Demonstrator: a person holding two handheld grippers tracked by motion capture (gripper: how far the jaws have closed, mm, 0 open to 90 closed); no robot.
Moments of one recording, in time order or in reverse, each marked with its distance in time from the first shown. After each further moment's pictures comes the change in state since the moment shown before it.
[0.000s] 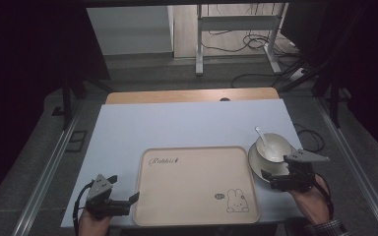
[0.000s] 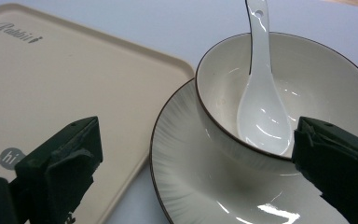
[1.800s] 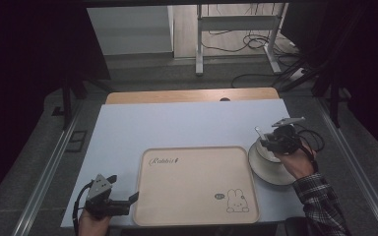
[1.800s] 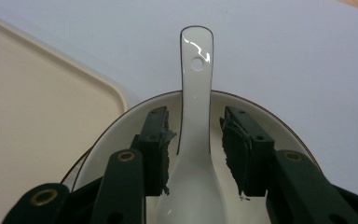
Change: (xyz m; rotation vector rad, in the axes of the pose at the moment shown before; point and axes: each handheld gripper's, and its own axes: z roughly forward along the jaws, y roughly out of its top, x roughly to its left) left arm 0.000 0.000 -0.001 -0.006 0.011 0.001; right arm -0.050 0.062 0.074 0.194 -0.046 -0.055
